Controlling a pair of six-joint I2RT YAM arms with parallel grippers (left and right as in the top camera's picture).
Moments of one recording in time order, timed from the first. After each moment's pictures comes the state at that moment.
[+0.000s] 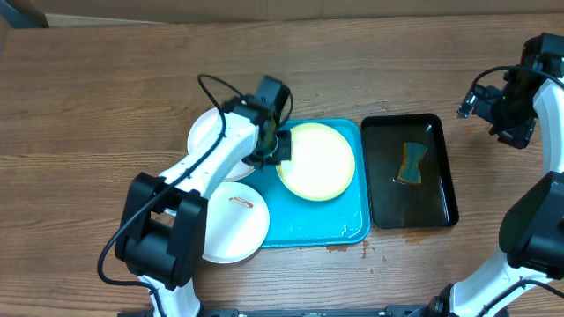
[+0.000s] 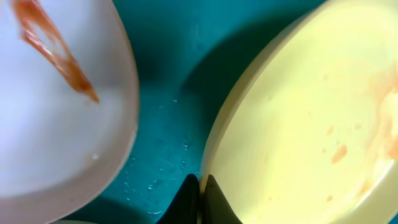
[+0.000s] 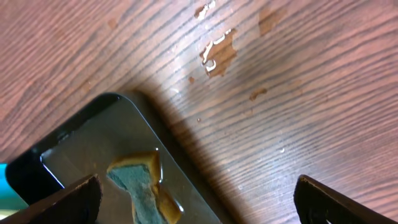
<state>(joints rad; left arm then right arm) -0.42 1.92 1.42 -0.90 0.12 -0.43 -0.31 1.92 1.68 -1.19 -0.09 0.25</state>
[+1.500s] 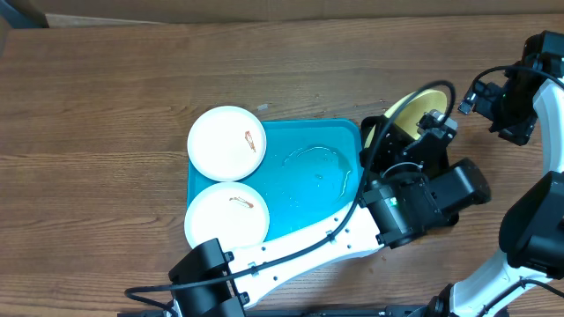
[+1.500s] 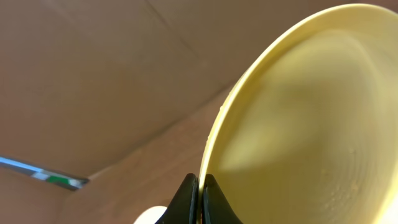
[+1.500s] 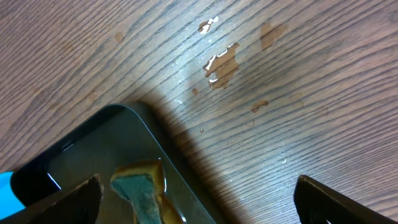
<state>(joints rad) -1.19 1.92 1.74 -0.59 -1.18 -0.08 -0.31 1.92 1.68 -1.15 -0.09 0.25</state>
